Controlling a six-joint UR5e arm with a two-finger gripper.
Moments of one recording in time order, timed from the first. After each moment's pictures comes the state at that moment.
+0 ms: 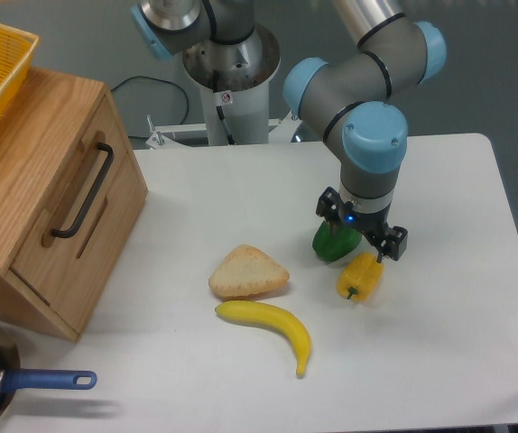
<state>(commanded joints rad) 2.63 -1.92 -1.62 -1.12 1.62 1.23</state>
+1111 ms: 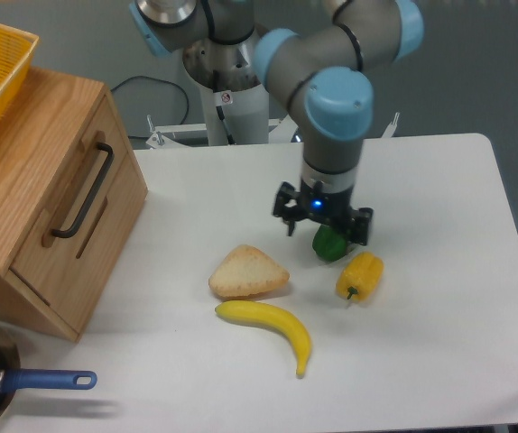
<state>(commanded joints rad) 2.46 -1.75 -1.64 -1.15 1.42 0.66</state>
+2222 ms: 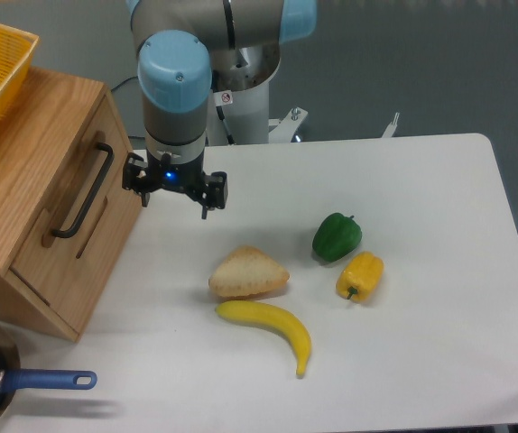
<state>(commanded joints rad) 2.24 -1.69 -1.62 -1.40 1.35 0.37</state>
